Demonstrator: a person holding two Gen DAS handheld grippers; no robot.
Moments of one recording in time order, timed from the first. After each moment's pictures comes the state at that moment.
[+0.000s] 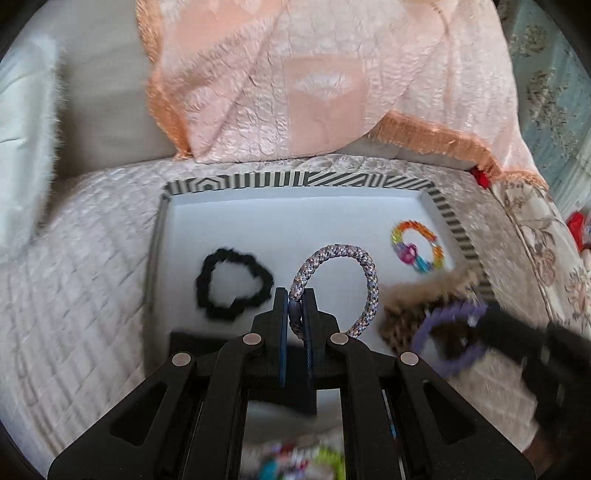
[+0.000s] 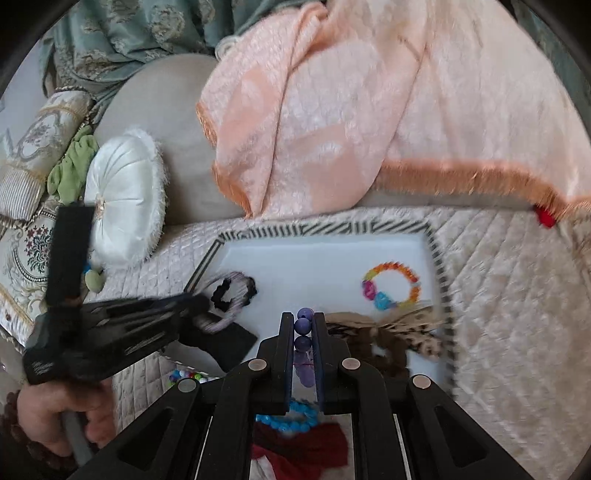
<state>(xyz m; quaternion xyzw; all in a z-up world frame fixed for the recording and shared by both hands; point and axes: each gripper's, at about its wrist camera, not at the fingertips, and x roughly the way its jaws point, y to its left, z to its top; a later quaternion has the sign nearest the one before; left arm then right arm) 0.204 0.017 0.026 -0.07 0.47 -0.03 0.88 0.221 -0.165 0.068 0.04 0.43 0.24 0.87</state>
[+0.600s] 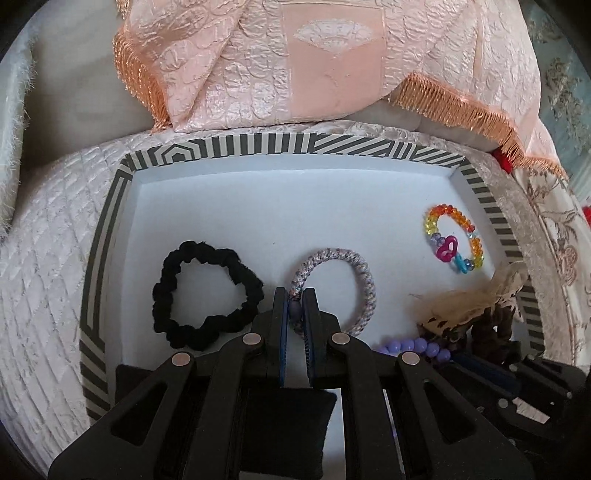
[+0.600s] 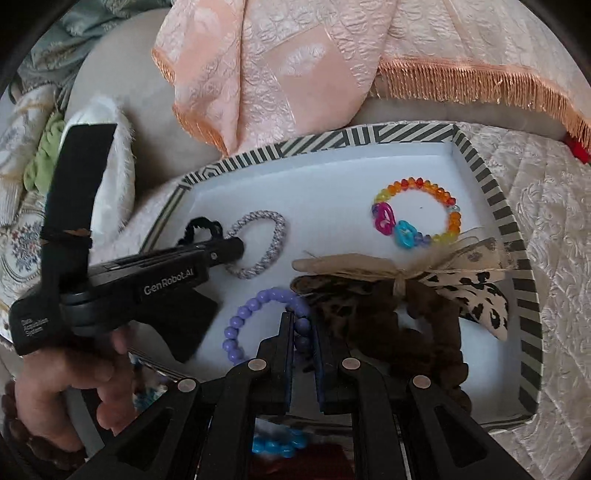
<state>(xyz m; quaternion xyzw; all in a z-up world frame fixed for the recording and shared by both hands) 0.237 0.011 -0.020 -0.06 0.50 -0.02 0.86 0.246 -0.159 -0.008 0.05 0.52 0.24 0.82</state>
